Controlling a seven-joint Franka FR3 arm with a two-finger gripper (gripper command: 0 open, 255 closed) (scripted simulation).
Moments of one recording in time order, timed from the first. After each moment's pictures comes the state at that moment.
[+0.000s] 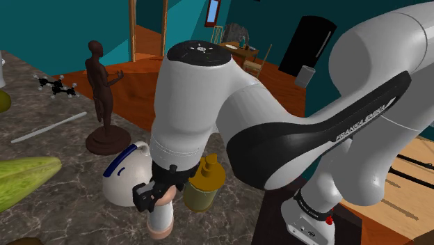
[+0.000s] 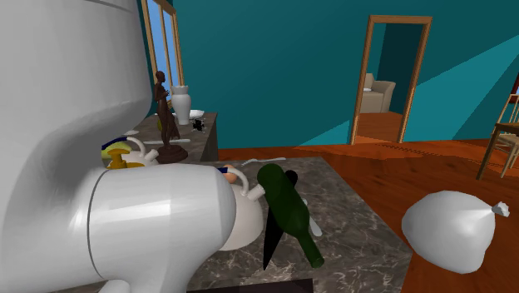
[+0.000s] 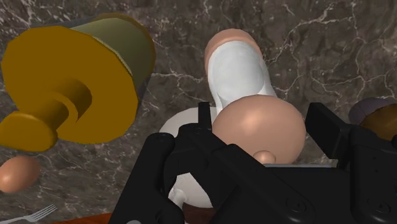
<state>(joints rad) 0.42 0.03 0.59 -2.06 -0.11 2.13 1.09</state>
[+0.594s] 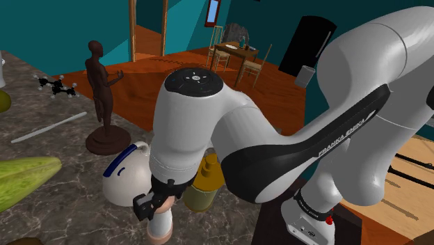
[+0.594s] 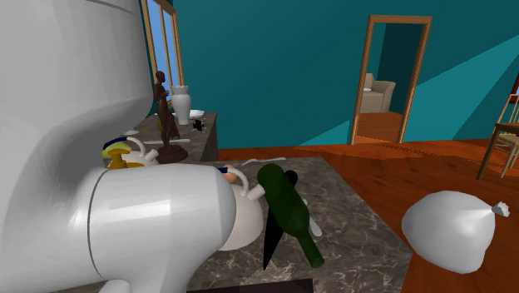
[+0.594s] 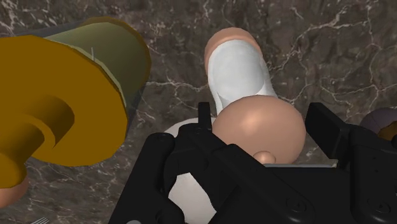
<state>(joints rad) 0.42 0.08 0.59 -2.11 -0.15 2.21 1.13</state>
